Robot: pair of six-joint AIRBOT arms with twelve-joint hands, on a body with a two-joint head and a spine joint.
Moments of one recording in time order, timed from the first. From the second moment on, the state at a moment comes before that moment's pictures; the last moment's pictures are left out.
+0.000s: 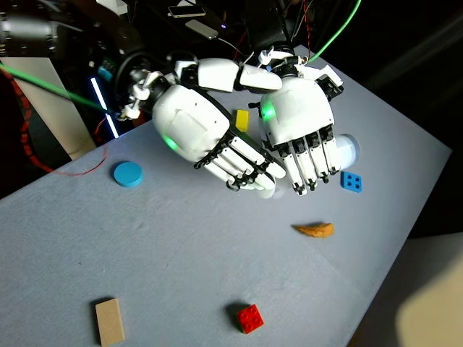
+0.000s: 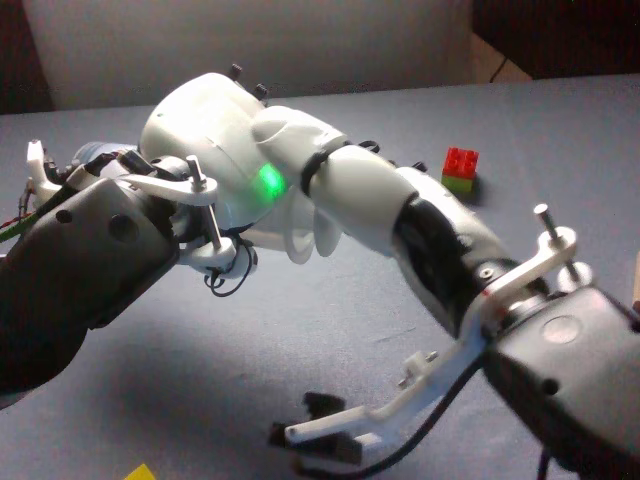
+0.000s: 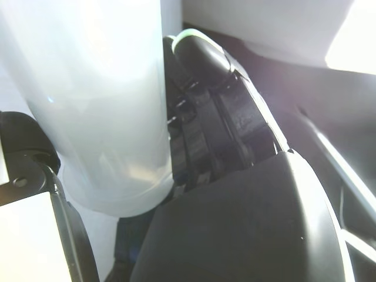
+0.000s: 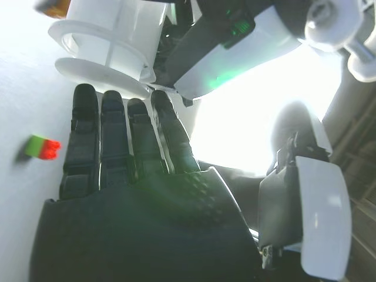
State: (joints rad) left arm 0.53 -1.06 0.85 -0.93 -0.60 2.47; right arm -0.33 -1.29 0.62 1.42 1.07 -1.01
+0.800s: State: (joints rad) left arm 0.55 -1.16 0.89 -1.12 -0.53 2.62; right arm -0.45 -1.03 0.62 0.86 0.92 -1.04
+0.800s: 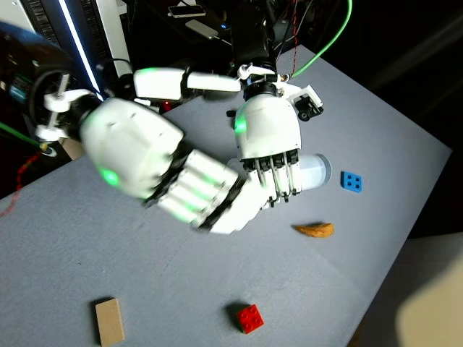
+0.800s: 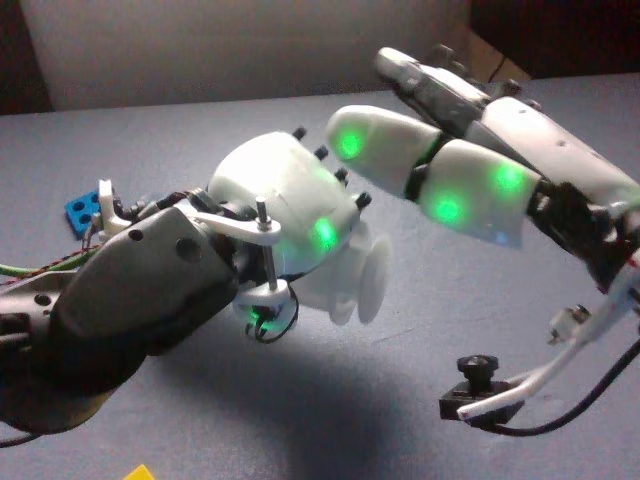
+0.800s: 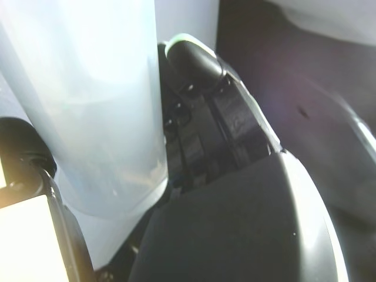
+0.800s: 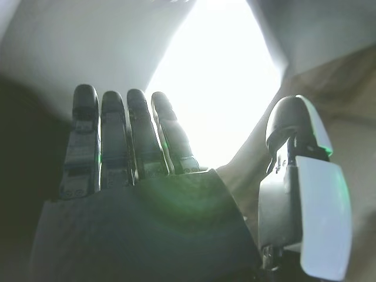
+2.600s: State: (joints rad) left arm 0.57 -1.28 1.00 -1.38 -0.66 2.86; right arm -0.47 -1.02 0.64 0.81 0.92 -1.25
